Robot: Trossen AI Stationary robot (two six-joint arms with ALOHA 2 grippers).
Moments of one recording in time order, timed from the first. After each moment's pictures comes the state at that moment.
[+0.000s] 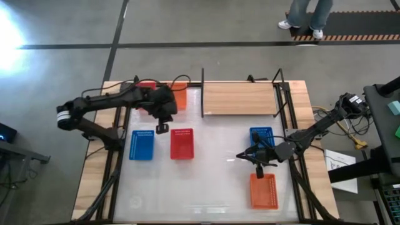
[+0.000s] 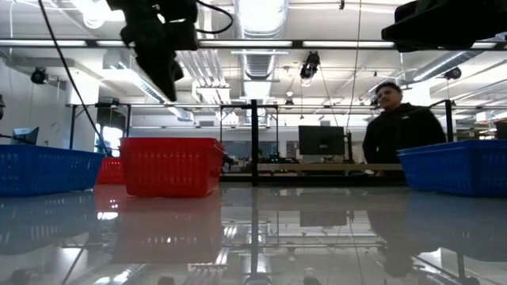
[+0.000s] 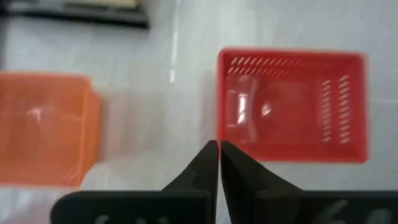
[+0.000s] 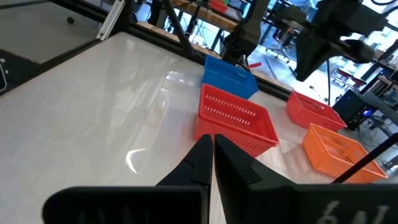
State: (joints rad) left arm 0.32 1.32 1.15 -0.94 0.11 0.21; right arm 0.54 1.04 0.38 0.40 0.46 -0.25
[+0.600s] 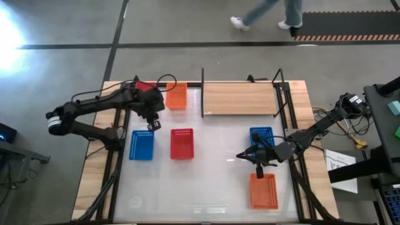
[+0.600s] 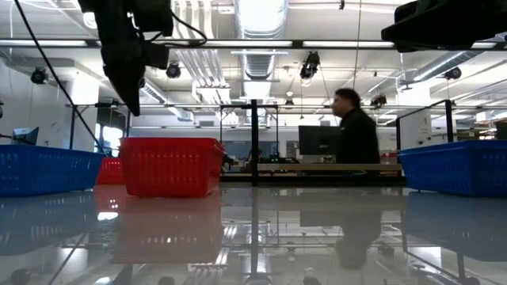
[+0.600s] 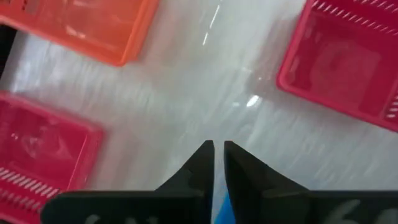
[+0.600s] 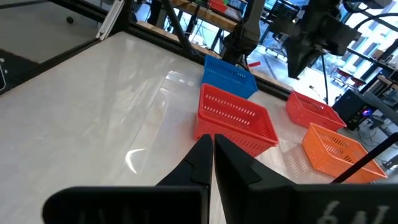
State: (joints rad) left arm 0.40 1.18 1.01 -1.05 -0.04 0.00; right arm 0.54 1.04 0.38 0.40 0.46 -0.25
